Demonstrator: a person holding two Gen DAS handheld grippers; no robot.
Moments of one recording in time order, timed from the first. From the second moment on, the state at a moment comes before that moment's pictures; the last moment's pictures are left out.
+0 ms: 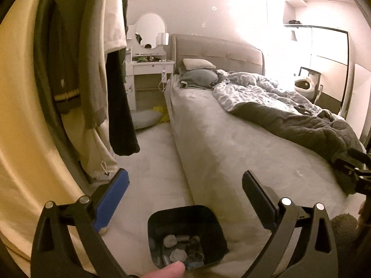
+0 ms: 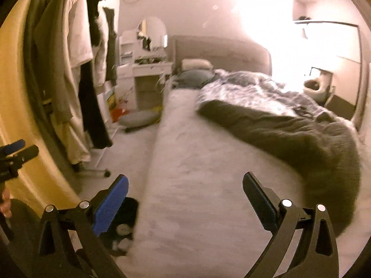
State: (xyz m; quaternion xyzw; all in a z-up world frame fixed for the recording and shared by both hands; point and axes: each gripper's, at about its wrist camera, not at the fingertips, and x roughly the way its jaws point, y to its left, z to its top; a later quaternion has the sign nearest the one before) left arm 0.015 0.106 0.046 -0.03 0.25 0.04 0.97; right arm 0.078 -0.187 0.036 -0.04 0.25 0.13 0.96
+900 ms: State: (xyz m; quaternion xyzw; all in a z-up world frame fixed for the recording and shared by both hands) left arm -0.013 0.080 0.022 0.00 0.24 0.04 0.97; right arm 0.017 -0.267 0.026 -0.01 0.21 0.13 0.97
